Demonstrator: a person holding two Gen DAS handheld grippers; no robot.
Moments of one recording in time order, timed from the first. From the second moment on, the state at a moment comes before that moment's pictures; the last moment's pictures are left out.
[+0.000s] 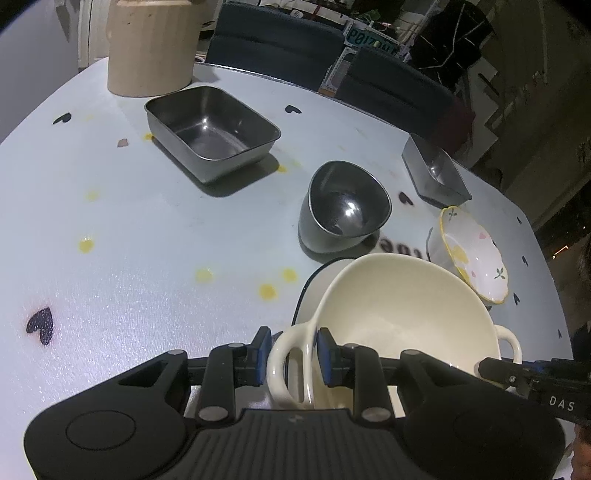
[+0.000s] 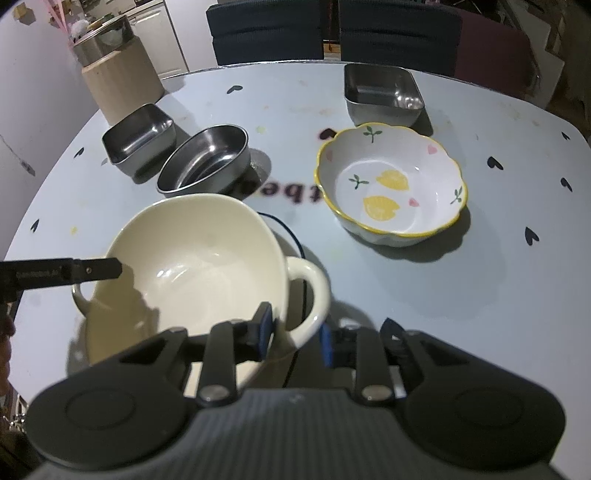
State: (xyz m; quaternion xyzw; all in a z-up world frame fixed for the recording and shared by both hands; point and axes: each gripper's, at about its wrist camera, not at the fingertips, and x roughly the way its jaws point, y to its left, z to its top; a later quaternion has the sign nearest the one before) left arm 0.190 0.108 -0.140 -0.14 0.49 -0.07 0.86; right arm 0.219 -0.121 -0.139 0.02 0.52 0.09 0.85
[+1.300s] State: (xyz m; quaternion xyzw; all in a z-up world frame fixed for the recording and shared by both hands) left arm 0.186 0.098 -0.139 -0.07 0.53 -0.07 0.84; right arm 0.221 -0.122 -0.155 0.03 0.53 0.08 0.84
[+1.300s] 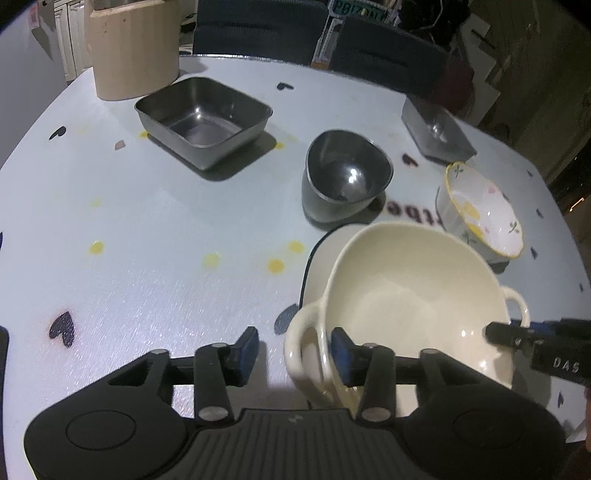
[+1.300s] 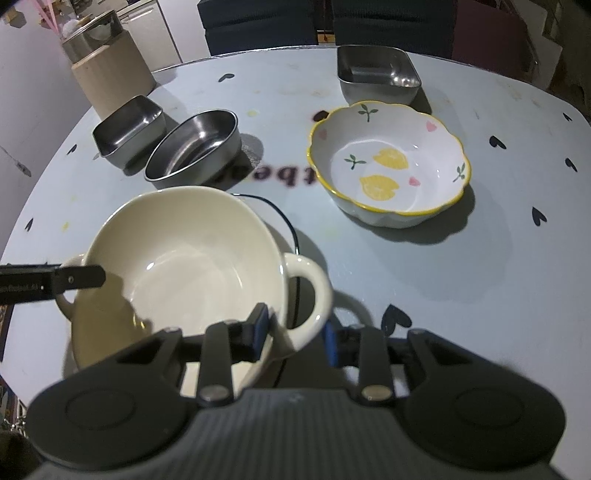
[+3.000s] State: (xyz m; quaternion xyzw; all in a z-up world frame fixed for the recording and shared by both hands) left arm 0.187 -0.040 -0.033 -0.08 0.38 -0.15 0.91; right arm 0.191 -0.265 -0.063 0.09 0.31 0.01 0.94
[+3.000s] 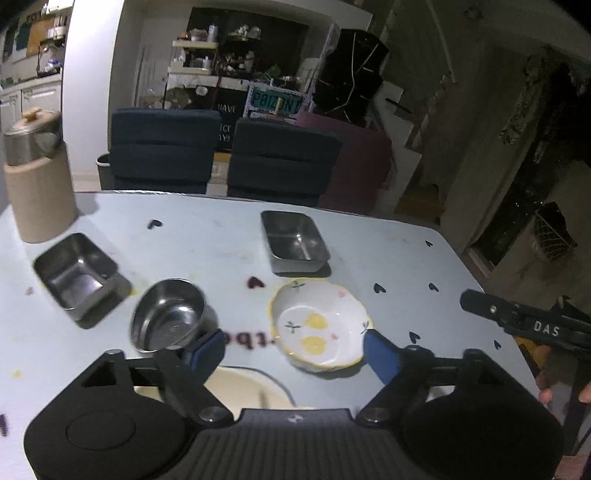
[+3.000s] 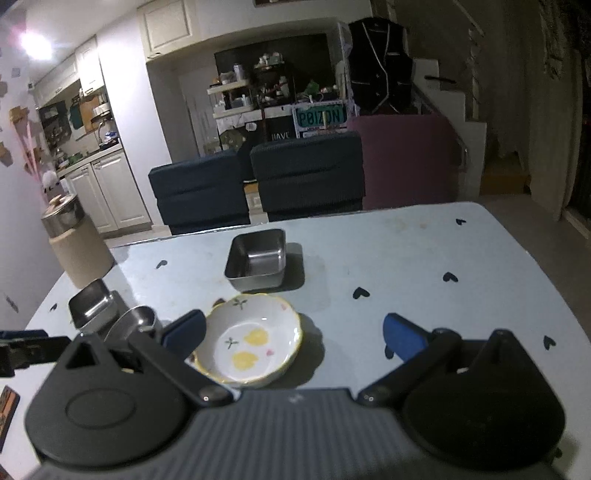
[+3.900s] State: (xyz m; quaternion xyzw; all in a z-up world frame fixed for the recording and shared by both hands) left arm 0.341 -0.083 -0.142 -0.06 0.50 -0.12 0.86; right arm 0.330 -0.269 -0.153 0.09 0.47 0.03 0.88
